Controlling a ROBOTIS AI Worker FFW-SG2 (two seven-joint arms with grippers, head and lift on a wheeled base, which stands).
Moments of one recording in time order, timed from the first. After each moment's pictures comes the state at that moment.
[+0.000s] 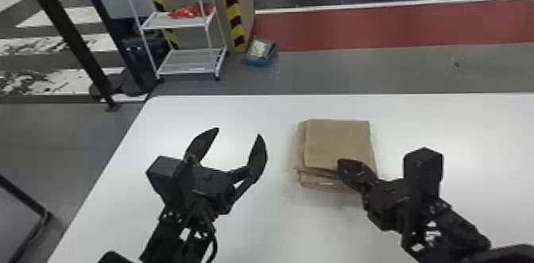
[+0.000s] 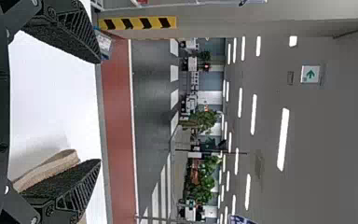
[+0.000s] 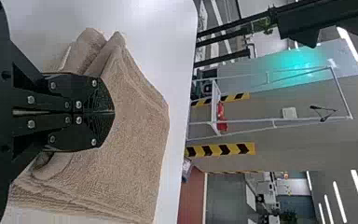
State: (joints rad) left arm 0.41 0.34 -0.17 -2.07 0.24 0.04 0.13; right arm 0.16 -0.11 0.25 -1.79 -0.11 0.38 0.31
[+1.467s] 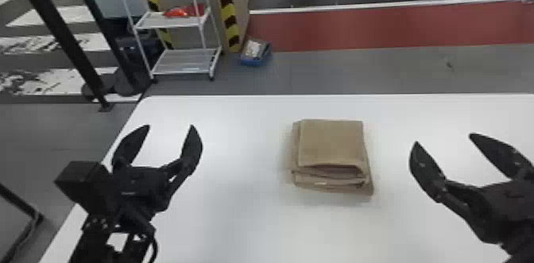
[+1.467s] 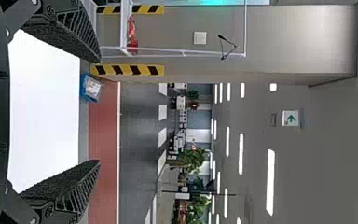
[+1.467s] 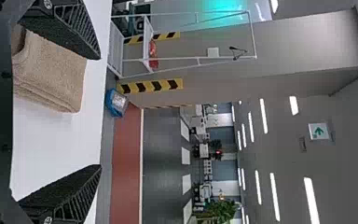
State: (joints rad) left arm 0.54 0.33 0.05 -2.16 0.31 -0.02 0.15; right arm 0.52 -0.16 -0.01 -2.27 -0.22 0.21 0.17
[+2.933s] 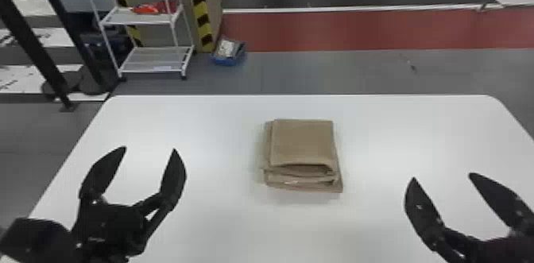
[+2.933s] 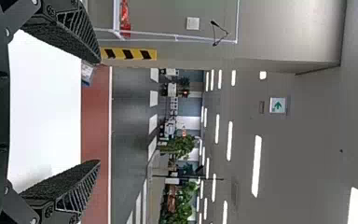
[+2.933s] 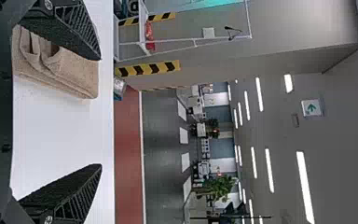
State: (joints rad) left arm 0.69 0.33 -0.01 -2.20 0.24 -0.18 0.15; right arm 0.81 -0.15 -0.03 -2.37 -0.21 0.03 0.11
